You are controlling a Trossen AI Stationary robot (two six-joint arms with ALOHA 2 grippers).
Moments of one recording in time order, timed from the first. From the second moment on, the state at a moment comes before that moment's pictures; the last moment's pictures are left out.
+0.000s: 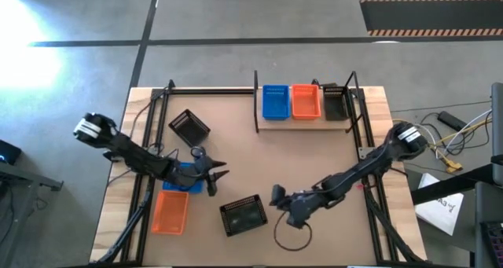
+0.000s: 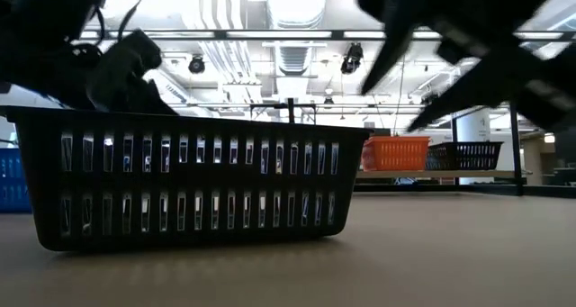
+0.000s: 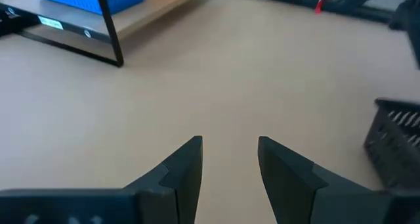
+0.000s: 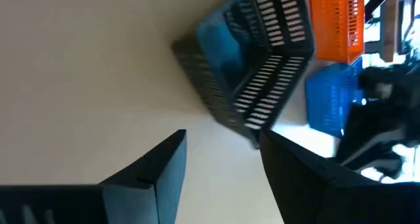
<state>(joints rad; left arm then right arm) -0.38 1.39 0.29 0.66 -0.65 -0.44 0.51 1.70 0.96 -0.06 0.30 -0.96</state>
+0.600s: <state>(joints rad) -0.38 1.58 0.38 0.70 -0.61 -0.44 0.41 1.98 1.28 -0.33 0.08 -1.16</state>
